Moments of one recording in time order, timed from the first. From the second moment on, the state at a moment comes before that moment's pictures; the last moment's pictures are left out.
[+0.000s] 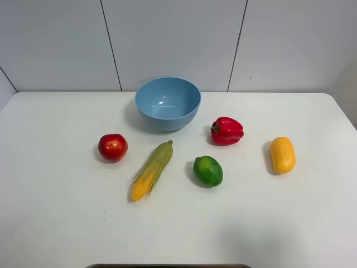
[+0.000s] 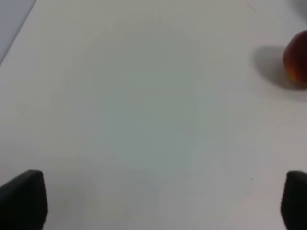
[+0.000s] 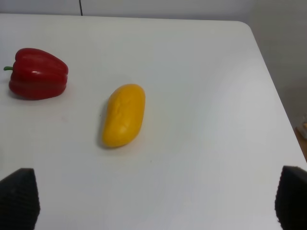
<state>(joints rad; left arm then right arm) -0.05 0.00 -0.44 0.14 1.09 -0.15 0.00 0.00 -0.56 -0.04 1.10 0.01</state>
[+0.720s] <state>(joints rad) -0.05 0.00 -0.44 0.14 1.09 -0.15 0.00 0.00 -0.56 -0.04 1.10 0.01</state>
